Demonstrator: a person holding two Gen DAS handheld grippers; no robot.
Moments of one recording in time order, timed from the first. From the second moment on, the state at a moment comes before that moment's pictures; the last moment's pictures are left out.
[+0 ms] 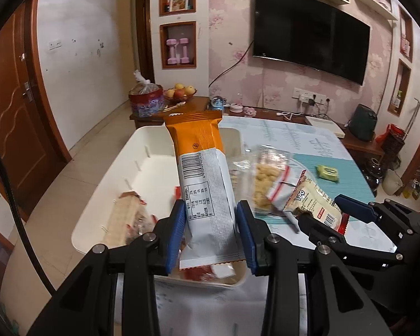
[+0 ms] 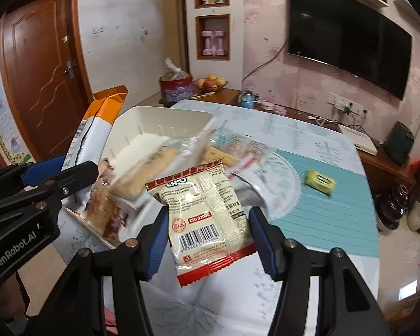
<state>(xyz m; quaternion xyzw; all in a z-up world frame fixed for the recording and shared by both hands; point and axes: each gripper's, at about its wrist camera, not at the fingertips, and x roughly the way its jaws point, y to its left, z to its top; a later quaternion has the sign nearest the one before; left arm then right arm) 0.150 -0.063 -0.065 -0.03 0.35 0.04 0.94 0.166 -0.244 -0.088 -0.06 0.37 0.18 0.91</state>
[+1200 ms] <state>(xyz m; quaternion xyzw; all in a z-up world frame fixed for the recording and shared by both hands) 0.231 0.082 -0.113 -0.08 0.41 0.07 0.91 0.253 -0.094 -0.121 -0.04 0.39 0.27 0.88</state>
